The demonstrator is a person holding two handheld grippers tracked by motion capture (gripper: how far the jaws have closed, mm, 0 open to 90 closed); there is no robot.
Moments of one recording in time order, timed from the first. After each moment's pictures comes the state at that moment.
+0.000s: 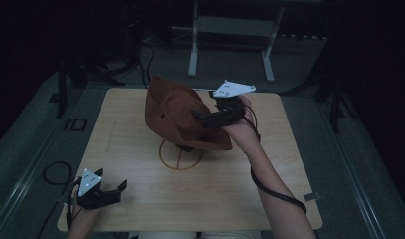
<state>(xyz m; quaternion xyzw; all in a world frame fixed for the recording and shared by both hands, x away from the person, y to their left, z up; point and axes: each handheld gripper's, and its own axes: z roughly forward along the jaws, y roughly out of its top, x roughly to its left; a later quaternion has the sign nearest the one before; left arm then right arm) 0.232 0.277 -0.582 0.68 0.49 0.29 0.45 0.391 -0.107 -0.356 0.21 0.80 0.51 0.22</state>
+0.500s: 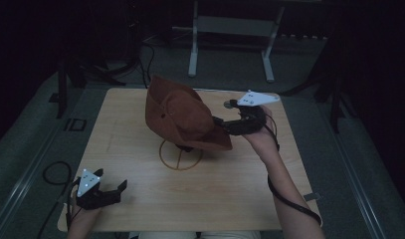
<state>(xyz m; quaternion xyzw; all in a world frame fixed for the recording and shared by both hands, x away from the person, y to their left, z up) 0.231 0.277 -0.582 0.68 0.49 0.29 0.45 0.388 -0.165 -0.378 0.25 0.80 0.50 0.22</state>
